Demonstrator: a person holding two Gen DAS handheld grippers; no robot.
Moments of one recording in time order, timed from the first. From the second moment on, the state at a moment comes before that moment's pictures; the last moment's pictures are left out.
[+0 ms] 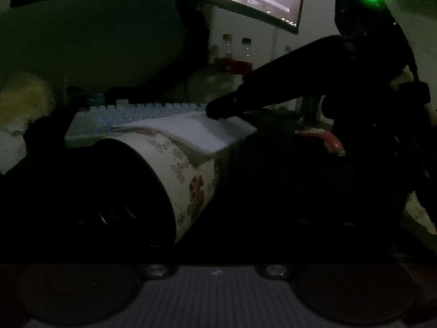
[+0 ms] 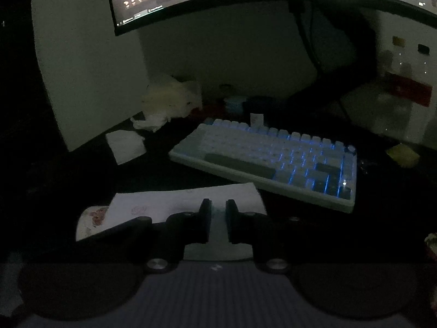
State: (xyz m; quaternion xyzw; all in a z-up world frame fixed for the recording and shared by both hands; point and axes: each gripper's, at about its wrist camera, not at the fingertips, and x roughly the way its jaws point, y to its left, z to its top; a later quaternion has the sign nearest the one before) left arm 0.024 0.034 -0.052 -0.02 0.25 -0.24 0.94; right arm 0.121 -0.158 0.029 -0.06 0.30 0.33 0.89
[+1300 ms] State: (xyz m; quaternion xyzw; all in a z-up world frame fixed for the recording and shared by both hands) left arm 0.027 0.033 -0.050 -0.04 0.27 -0.26 0.93; right arm 0.109 -0.161 0.032 -0.08 0.30 0.35 0.88
